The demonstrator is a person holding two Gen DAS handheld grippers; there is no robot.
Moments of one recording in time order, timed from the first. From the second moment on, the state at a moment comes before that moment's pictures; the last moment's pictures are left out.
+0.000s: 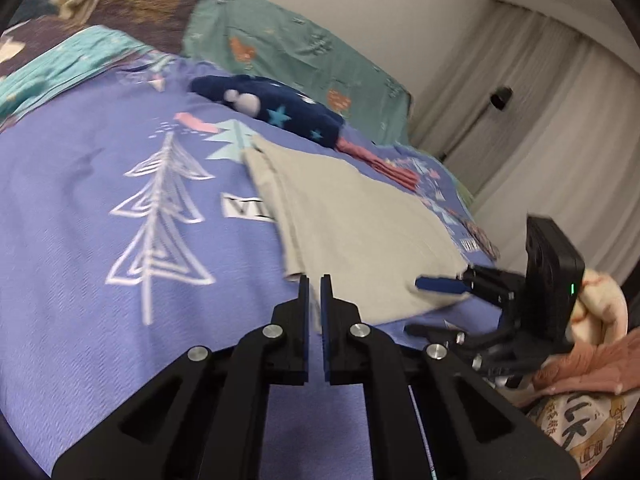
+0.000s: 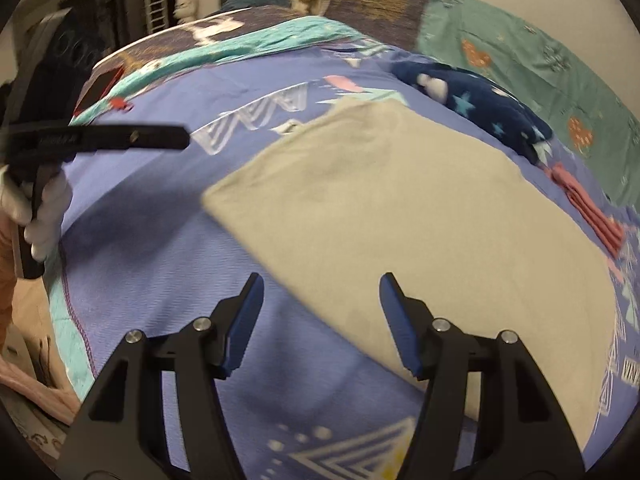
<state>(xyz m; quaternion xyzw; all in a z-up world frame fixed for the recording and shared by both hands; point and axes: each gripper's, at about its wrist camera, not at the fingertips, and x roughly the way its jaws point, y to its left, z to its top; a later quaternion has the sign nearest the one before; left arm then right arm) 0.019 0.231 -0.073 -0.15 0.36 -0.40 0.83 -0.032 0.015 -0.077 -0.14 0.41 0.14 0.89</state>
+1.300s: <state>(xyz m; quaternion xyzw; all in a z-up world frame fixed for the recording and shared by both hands) 0.166 0.130 -0.104 -0.20 0.47 -0.43 0.75 0.005 0.057 -0.100 -0.17 0.39 0.07 0.90</state>
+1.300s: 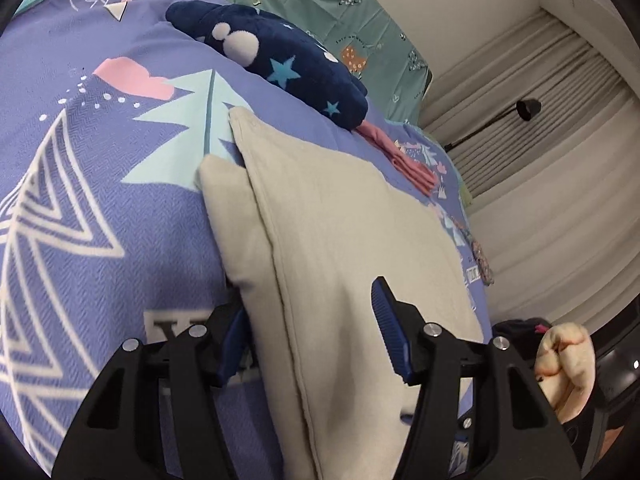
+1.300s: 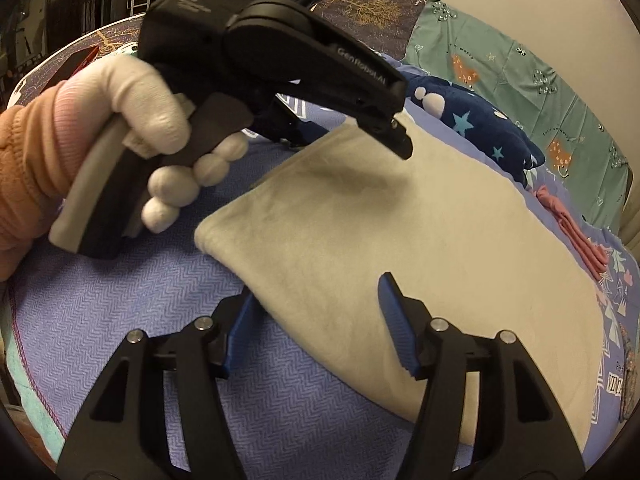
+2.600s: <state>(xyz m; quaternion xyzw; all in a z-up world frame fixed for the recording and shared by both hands) 0.198 0.054 -0.029 -0.16 0.46 -0.39 0.78 -0.015 -0.016 -0.032 -0.01 0.28 0.09 0.96</state>
